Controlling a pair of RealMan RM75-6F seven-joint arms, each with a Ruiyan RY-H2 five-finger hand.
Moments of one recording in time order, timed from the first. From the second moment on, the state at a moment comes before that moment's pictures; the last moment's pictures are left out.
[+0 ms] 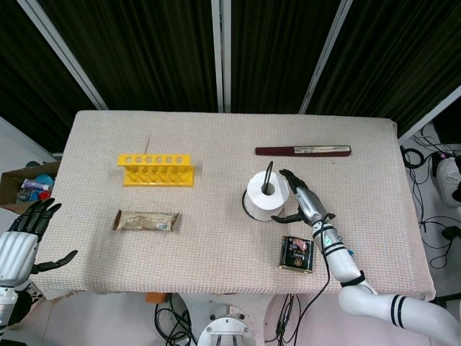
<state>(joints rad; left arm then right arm) -0.05 -1.07 0.02 -1.59 1.64 1.57 -0.05 0.58 -1.53 0.27 -1.60 -1.02 0.92 0.11</state>
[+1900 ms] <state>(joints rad) -0.06 -1.07 0.02 -1.60 1.64 1.56 -0.04 0.46 -1.45 0.42 -1.90 -1.44 1.41 0.45</state>
